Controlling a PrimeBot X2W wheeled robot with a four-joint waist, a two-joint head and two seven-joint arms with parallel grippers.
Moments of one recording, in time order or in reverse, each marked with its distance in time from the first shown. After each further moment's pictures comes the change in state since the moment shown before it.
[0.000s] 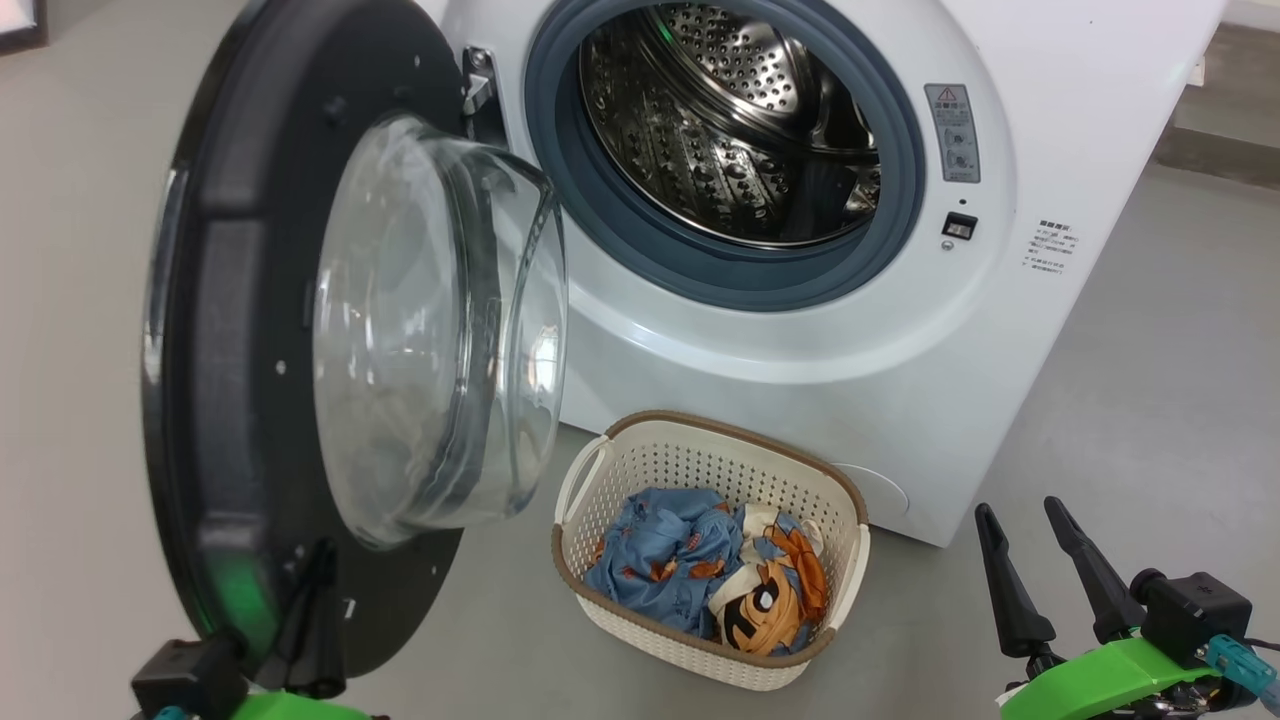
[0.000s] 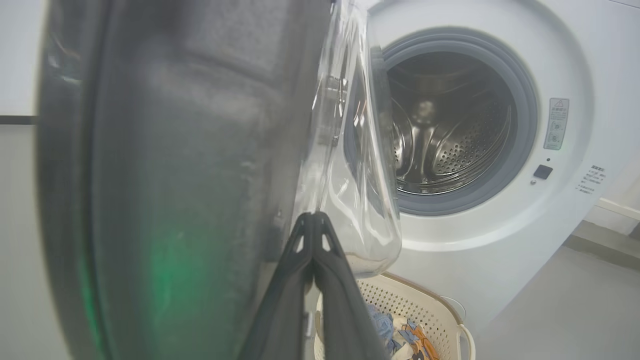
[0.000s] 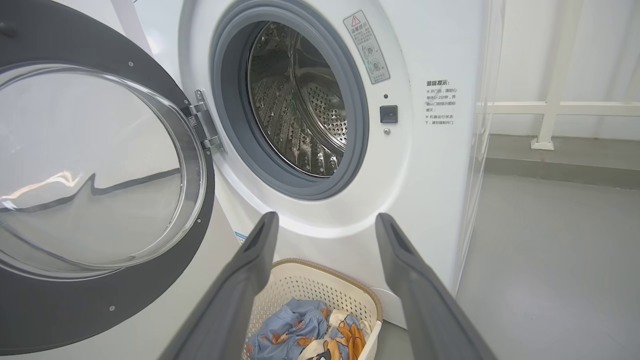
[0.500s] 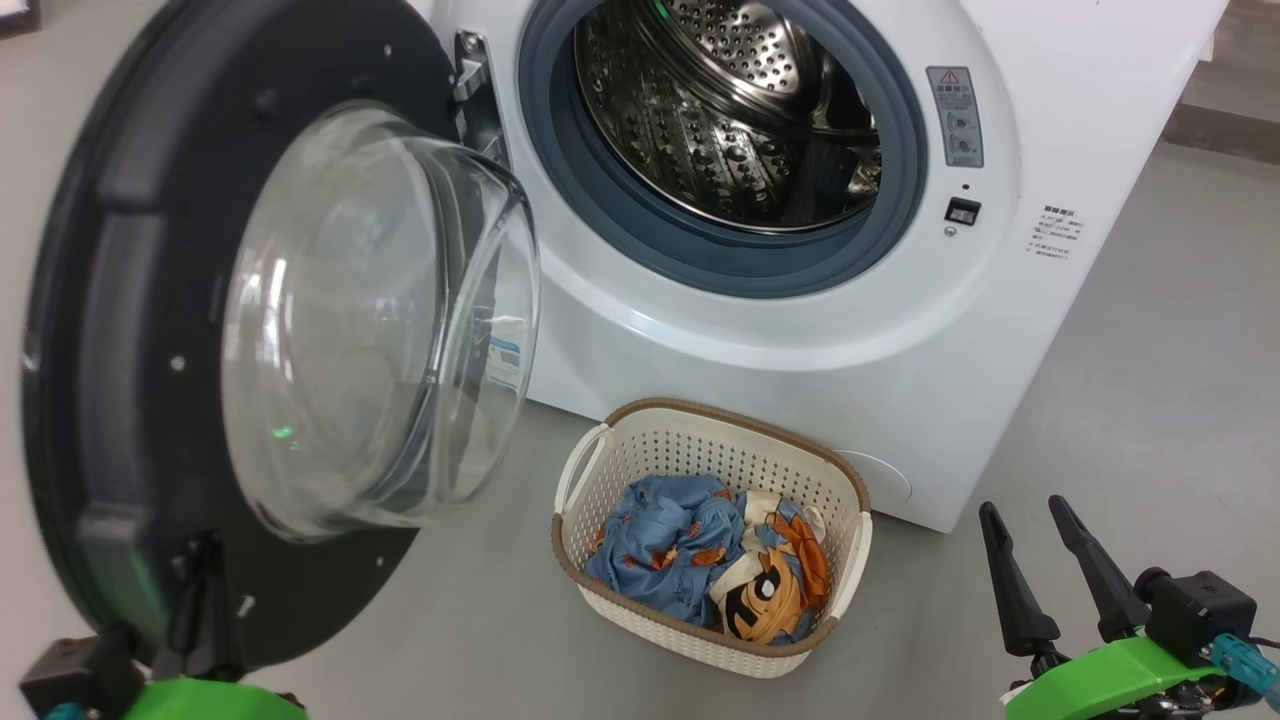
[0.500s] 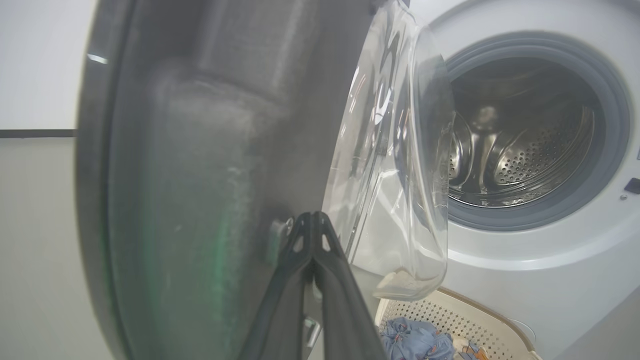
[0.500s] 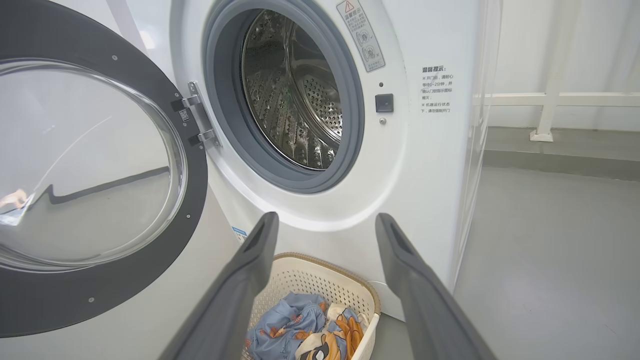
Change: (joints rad) left arm -0.019 0.057 0.100 0.053 -0.012 0.029 -0.030; right arm 0.000 -0.005 -0.002 -0.001 0.000 0.000 0.000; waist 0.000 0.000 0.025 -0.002
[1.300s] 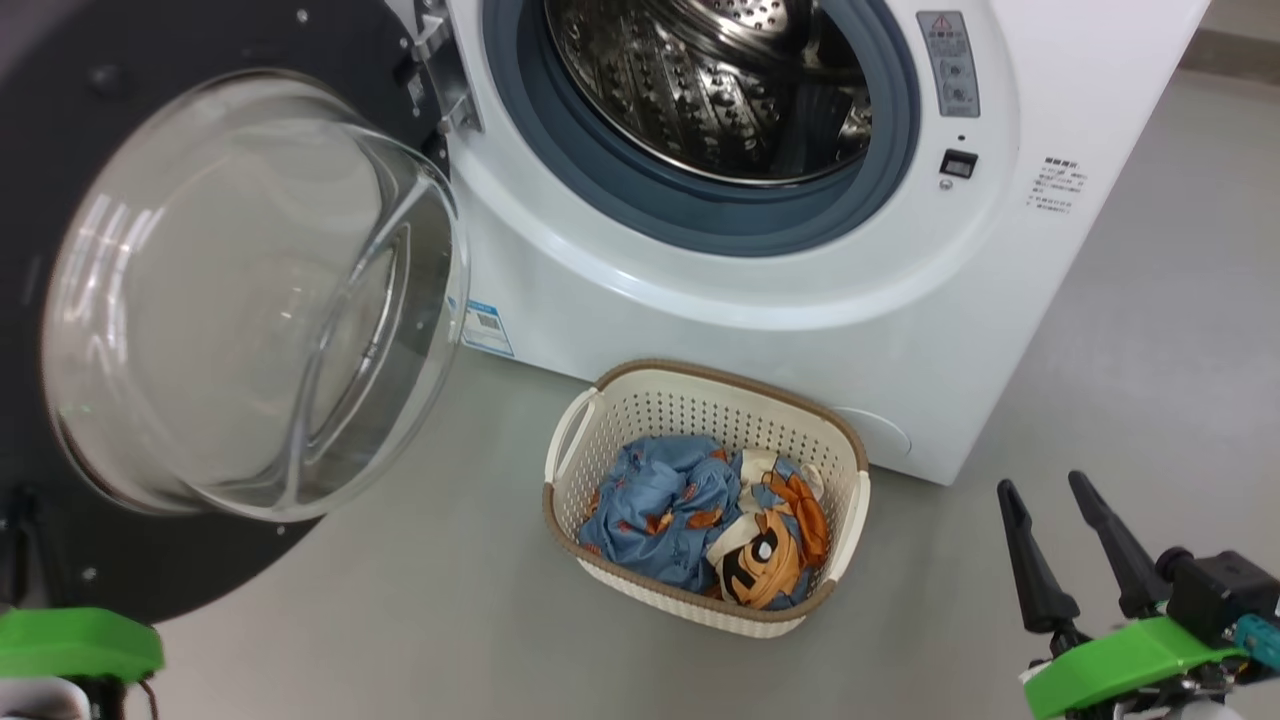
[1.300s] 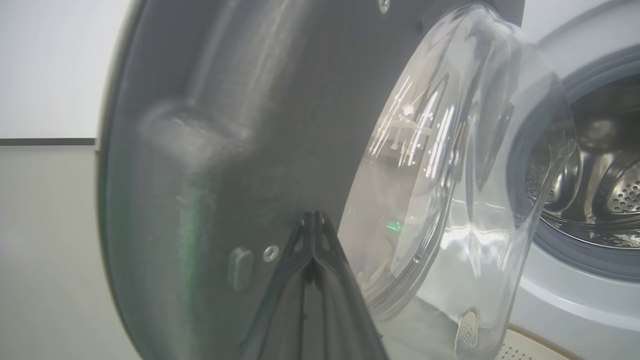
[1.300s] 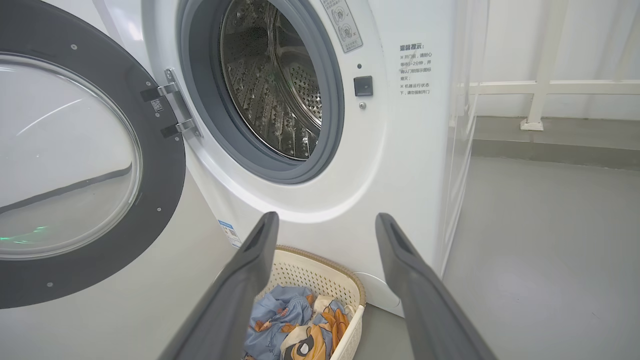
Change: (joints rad) left arm -0.191 0.042 0.217 0.264 0.023 -0.044 -0.036; right arm -0.016 -0.036 -0.004 -0.021 0.000 0.000 0.000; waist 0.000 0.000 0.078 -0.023
